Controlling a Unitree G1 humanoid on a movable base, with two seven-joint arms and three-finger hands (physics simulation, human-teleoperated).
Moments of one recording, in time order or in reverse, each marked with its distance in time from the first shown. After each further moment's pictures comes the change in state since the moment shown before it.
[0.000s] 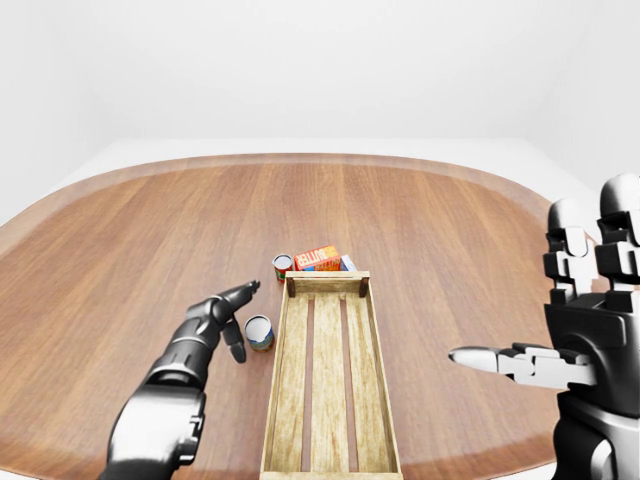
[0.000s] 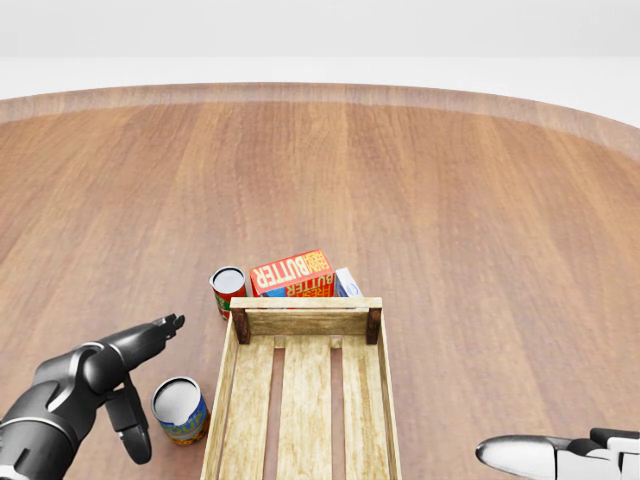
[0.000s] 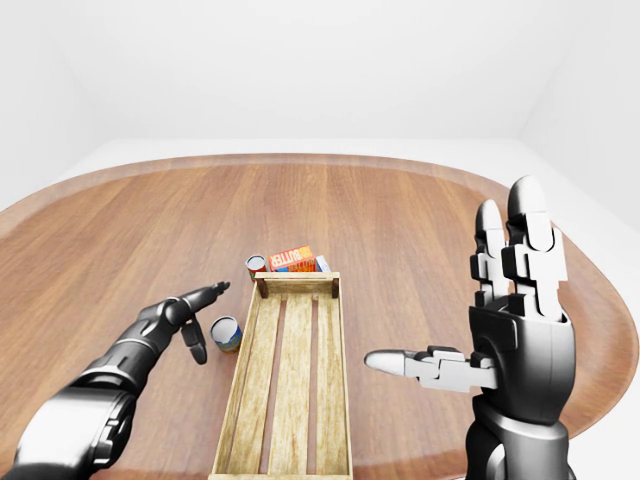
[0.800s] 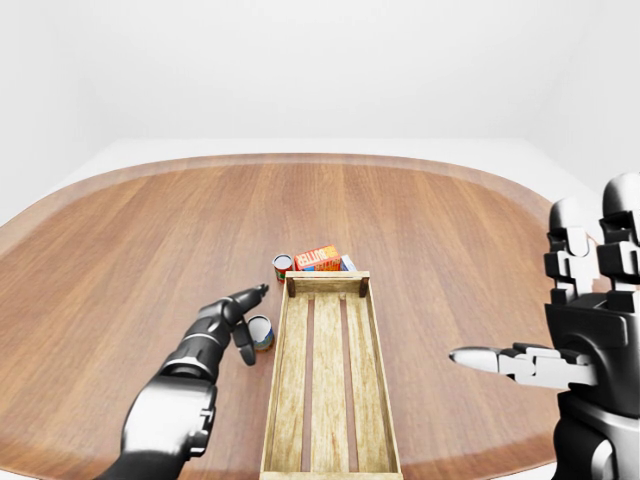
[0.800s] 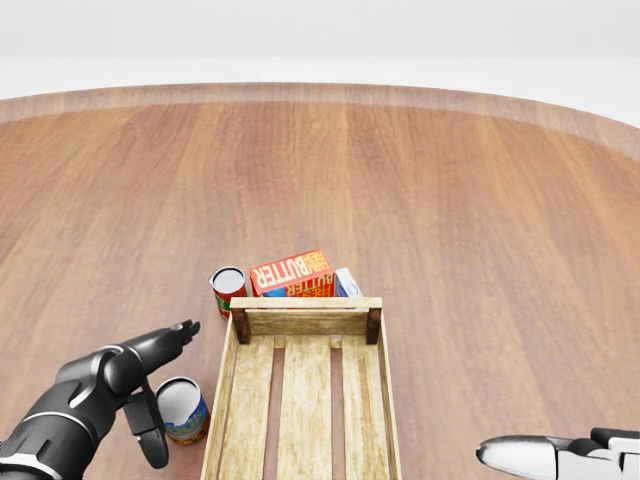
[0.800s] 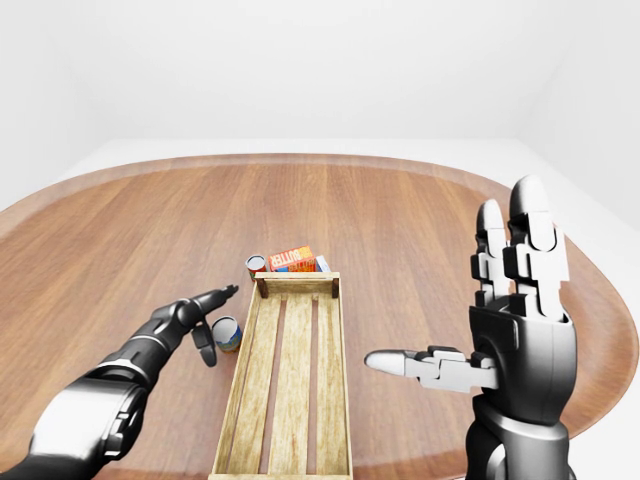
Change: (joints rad) left arm -0.049 -0.049 -0.001 0.105 0.011 0.000 0.035; right arm -0.002 0.000 0.001 -0.001 0.005 0.000 -0.003
